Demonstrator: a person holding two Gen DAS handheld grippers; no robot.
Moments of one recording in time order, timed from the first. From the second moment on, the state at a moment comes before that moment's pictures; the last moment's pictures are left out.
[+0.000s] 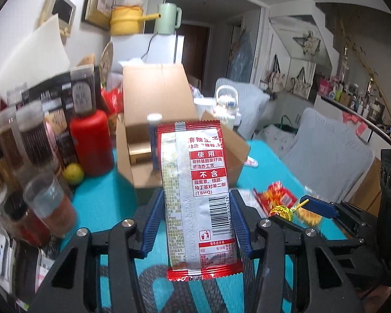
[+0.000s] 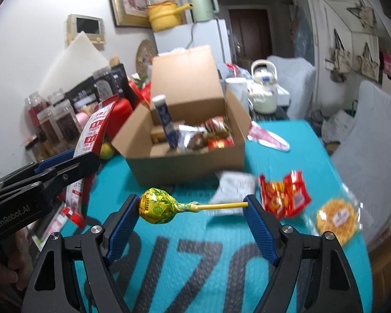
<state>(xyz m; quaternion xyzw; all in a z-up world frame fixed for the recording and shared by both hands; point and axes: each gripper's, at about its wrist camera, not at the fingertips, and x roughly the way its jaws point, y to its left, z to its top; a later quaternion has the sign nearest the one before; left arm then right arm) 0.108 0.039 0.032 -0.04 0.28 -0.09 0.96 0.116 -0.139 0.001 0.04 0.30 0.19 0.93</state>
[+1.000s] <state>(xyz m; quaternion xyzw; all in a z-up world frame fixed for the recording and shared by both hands) 0.274 0.055 0.069 -0.05 0.23 -0.07 0.97 0.293 -0.116 0.053 0.02 0.24 0.23 0.94</state>
